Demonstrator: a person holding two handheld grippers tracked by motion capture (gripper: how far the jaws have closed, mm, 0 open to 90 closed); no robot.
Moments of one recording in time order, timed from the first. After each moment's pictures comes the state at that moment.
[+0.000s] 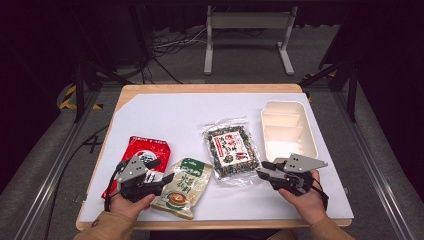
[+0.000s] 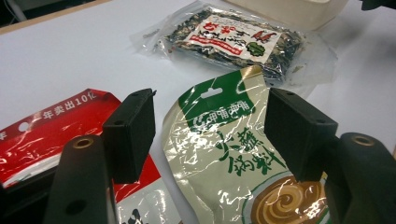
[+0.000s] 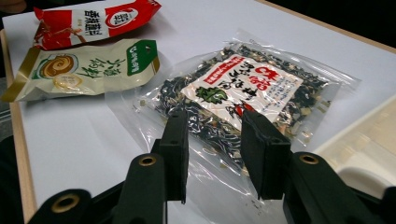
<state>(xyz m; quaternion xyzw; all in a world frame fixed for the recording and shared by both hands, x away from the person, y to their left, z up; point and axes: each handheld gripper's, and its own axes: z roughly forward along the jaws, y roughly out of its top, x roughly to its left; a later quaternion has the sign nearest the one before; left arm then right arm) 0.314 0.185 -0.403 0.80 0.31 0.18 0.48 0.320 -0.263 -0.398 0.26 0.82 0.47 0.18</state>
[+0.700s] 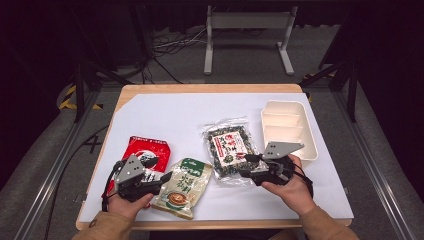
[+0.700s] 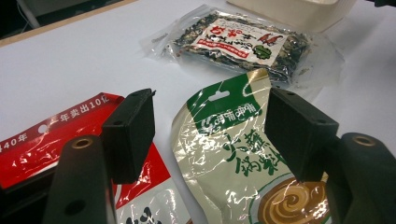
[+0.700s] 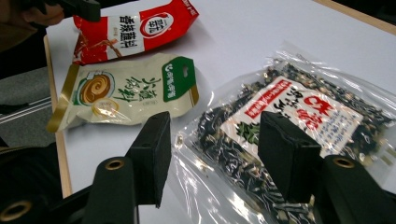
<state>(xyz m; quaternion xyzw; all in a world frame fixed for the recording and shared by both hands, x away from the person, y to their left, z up) 0.314 0.188 -0.400 0.80 0.31 0.18 0.48 0.343 -0.212 -0.367 0.23 0.85 0.46 0.11</state>
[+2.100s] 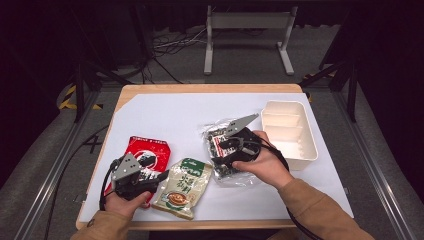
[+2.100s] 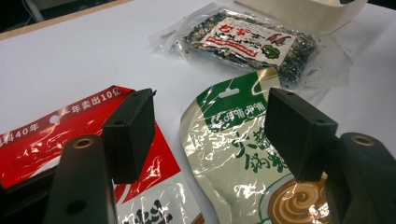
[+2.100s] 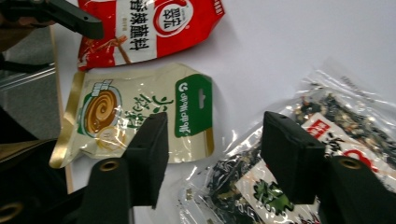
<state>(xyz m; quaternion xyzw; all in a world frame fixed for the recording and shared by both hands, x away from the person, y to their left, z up) 0.315 0.198 -0.402 0.79 0.33 0.18 0.48 0.395 -0.133 -0.337 0.20 0.91 0.37 0.05</state>
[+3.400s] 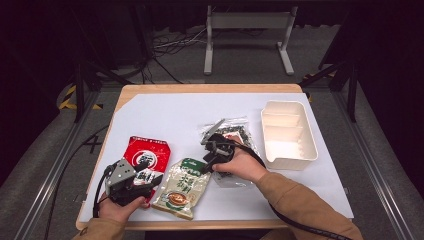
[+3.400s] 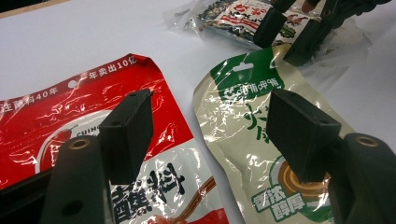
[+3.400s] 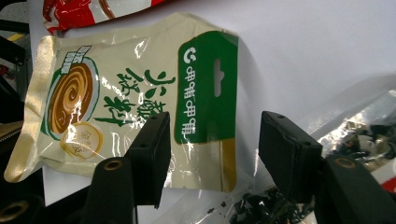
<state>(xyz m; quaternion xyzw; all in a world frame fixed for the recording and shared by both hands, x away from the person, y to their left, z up) 0.307 0.210 -0.410 0.80 0.35 0.19 0.46 0.431 -0.084 -0.403 0.20 0.94 0.29 -0.05</state>
